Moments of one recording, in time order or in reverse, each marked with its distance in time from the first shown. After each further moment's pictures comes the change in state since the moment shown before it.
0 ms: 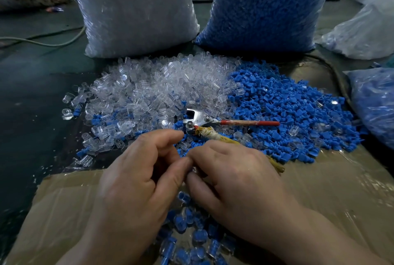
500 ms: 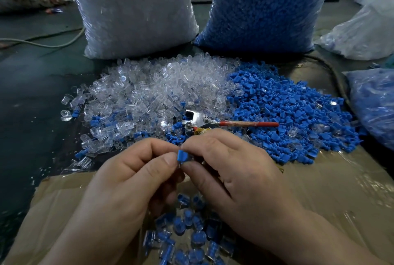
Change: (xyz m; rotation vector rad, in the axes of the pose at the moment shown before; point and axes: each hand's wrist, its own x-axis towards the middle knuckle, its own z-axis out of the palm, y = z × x) left_hand 0.005 0.004 -0.013 -0.672 -0.232 -0.501; right_hand -0.001 0.005 0.000 0.300 0.145 -0.054
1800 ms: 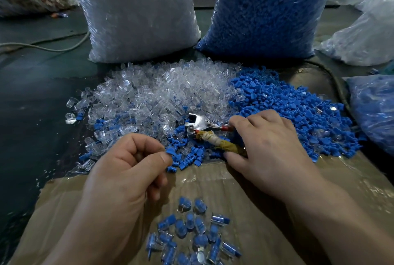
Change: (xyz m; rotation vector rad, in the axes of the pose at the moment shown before) left_hand 0.013 -0.004 0.002 -0.006 0.256 0.031; right_hand 0.019 0.049 -0.023 -0.696 -0.313 0.382
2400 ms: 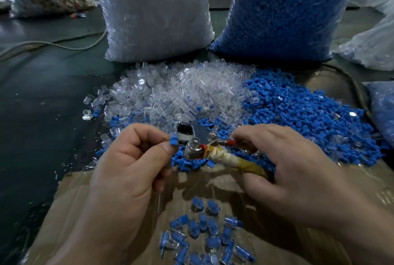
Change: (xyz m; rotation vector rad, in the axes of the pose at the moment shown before) left_hand 0.004 -0.001 -0.011 -0.031 0.015 0.143; right_hand -0.028 -0.004 -0.018 0.363 0.096 -0.235
